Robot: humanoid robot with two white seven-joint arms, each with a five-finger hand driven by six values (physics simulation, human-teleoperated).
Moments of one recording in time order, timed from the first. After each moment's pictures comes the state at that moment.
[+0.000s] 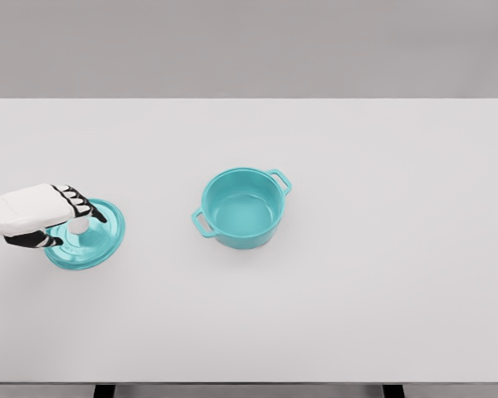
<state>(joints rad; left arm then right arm) -0.15 0.89 -0.16 -1.62 -0.47 -0.61 -0.61 0.01 0.00 -0.30 0.05 0.25 -0.01 0.09</state>
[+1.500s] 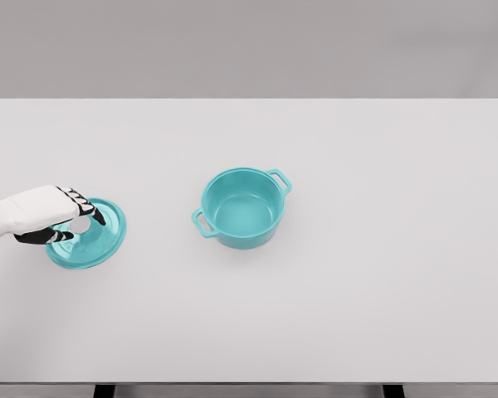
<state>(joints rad) -0.18 0.81 -0.16 -1.53 -0.52 -0.61 -0.61 0.01 0.00 -0.30 0.05 0.25 -0.01 0.09</state>
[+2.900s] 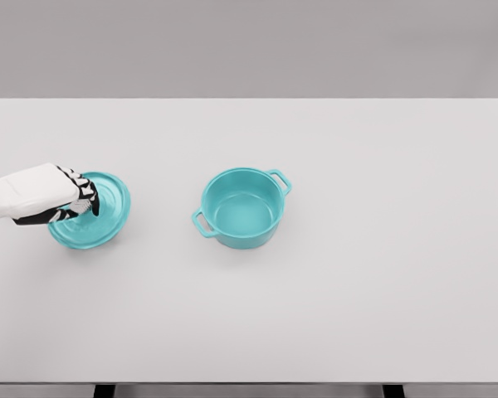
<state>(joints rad) -0.23 0.84 -0.14 -1.62 -0.50 -0.61 -0.61 0.01 0.00 -0.30 0.05 0.25 -0.01 0.09</state>
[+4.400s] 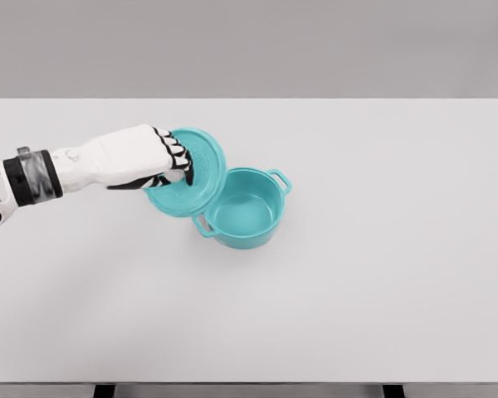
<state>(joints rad) -0.47 0.62 -0.33 -1.70 -0.51 -0.61 -0.61 0.01 0.00 -0.30 0.05 0.25 -0.01 0.09</state>
